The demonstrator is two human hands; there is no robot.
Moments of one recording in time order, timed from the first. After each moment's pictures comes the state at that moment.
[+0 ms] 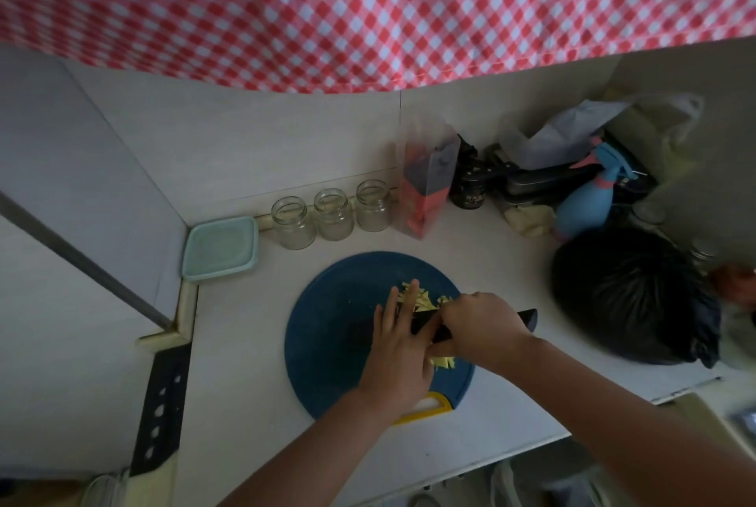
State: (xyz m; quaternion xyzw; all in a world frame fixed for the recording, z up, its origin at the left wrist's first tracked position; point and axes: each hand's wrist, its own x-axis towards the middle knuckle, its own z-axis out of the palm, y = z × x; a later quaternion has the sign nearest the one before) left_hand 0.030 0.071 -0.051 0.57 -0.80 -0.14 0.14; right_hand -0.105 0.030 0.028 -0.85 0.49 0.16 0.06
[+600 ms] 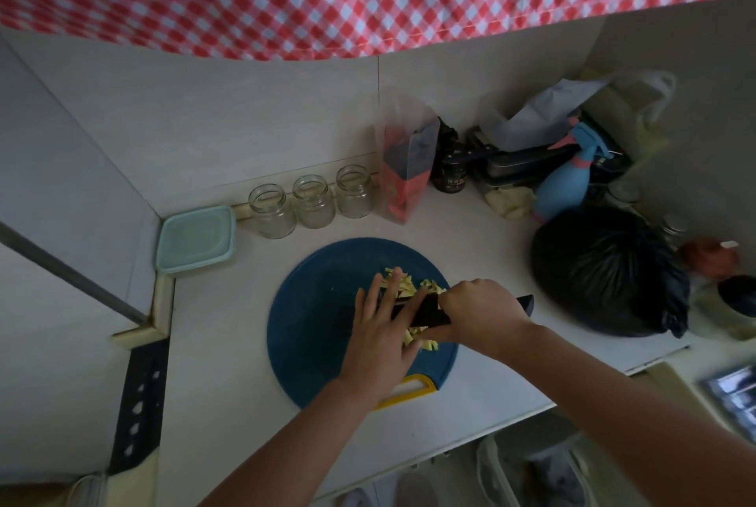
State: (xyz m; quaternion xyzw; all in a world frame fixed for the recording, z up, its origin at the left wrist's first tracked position) left_hand 0.036 0.067 -0.078 0.55 -0.81 -0.09 0.17; right_hand -0.125 0.036 0.019 -0.85 0.50 0.13 0.06
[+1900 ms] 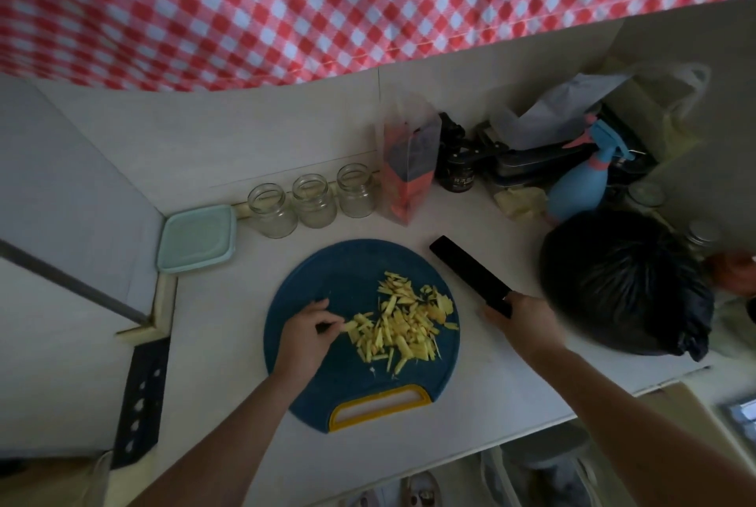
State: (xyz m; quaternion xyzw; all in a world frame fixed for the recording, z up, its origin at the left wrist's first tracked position) left_hand 0.109 0.045 -0.094 0.71 -0.57 -0.32 0.28; right_hand -0.216 0.005 -0.086 -0.63 0.74 -0.08 0.24
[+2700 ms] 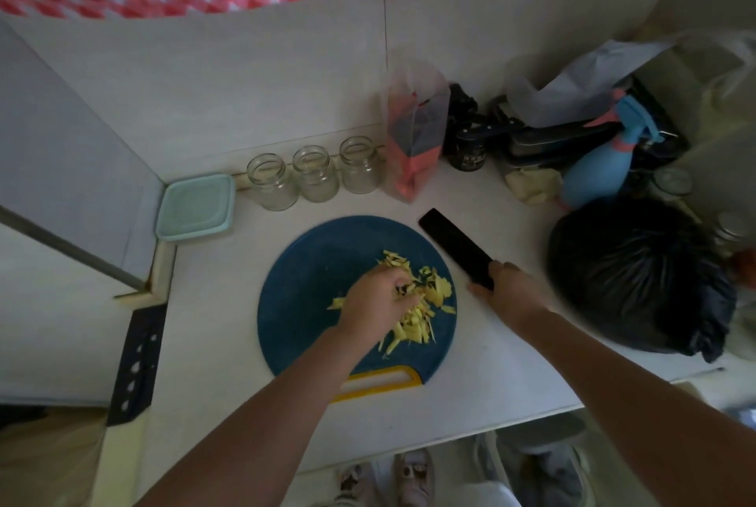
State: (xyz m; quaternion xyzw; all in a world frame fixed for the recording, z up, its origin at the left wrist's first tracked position) left_hand 0.013 0.019 -0.069 0.66 -0.67 -0.29 0.20; right_hand -0.206 -0.030 -0.094 -0.70 0.68 0.03 0.21
